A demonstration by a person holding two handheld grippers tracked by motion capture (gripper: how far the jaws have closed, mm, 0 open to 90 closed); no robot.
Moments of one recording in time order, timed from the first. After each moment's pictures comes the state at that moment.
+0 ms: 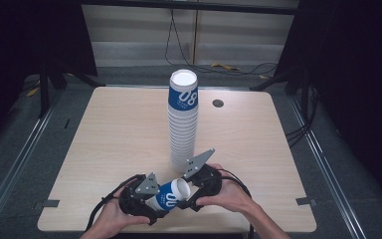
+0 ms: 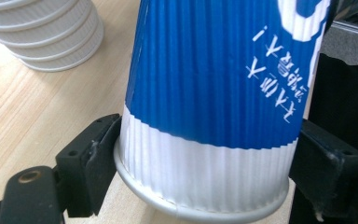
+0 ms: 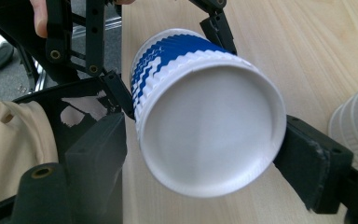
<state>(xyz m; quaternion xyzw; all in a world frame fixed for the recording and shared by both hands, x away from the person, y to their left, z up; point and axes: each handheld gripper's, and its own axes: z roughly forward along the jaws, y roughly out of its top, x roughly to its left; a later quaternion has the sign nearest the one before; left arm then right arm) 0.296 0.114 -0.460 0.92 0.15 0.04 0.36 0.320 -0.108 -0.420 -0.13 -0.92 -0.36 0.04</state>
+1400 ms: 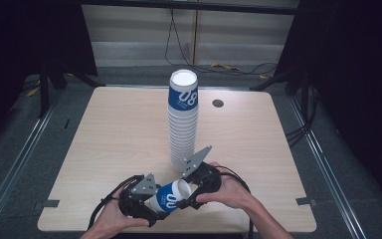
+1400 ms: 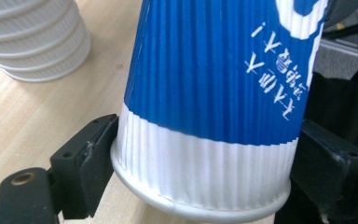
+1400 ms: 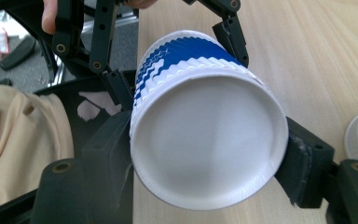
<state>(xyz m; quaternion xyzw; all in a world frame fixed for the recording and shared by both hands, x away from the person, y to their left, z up) 0.295 0.119 -0.460 0.90 0.15 0.01 0.40 0.326 -0.105 -0.415 -0.11 -0.93 -0.35 0.07</state>
